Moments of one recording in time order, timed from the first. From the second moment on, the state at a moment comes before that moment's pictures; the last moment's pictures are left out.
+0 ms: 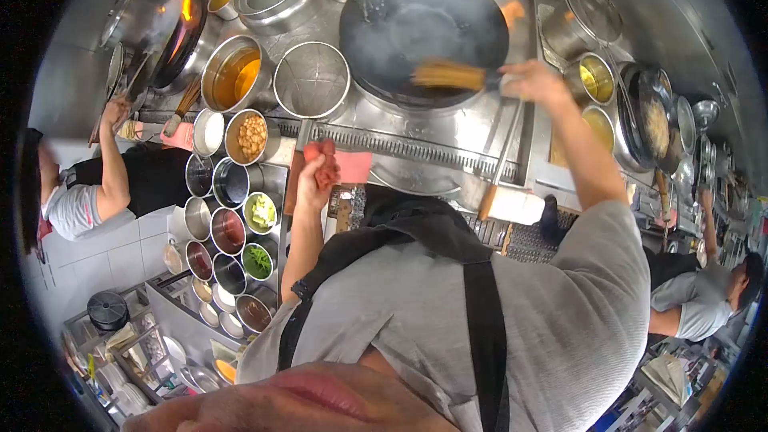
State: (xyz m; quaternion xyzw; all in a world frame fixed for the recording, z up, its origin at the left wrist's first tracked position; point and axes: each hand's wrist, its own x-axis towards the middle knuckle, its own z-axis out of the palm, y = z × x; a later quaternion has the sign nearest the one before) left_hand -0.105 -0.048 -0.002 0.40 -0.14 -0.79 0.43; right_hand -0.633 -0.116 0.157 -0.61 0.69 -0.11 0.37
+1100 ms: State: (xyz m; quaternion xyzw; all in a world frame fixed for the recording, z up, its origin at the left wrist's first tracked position) left_hand -0.264 -0.094 0.021 0.56 -0.23 -0.70 0.37; right_hand -0.652 0.033 0.123 -0.37 0.75 -0.41 0.37
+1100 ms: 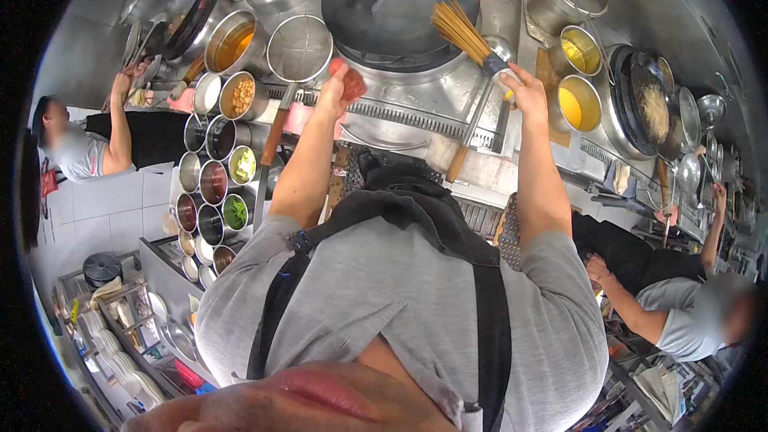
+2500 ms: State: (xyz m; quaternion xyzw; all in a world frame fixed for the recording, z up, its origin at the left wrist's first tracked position) left_hand -0.172 -0.178 0.186 0.61 -0.73 -0.13 0.27; right_hand -0.510 0.021 0.096 -0.61 0.64 -0.30 0.37
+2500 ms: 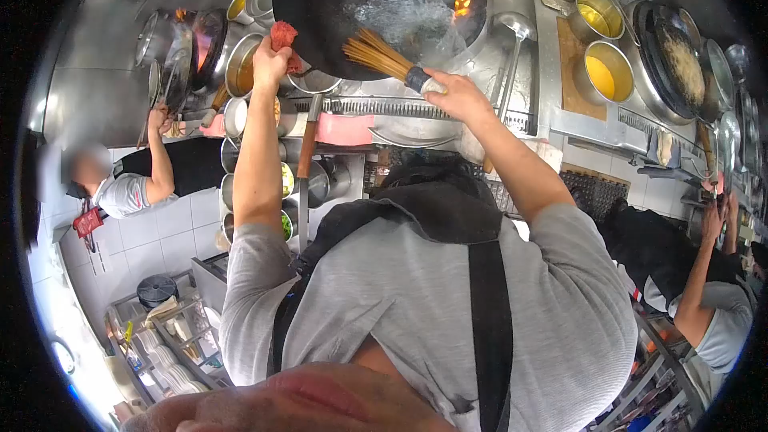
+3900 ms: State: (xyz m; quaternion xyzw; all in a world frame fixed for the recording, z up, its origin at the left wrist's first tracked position) left_hand -0.288 -0.155 0.013 0.53 -0.28 -0.72 0.35; right_hand -0.498 -0.185 0.100 -0.60 0.66 -0.16 0.43
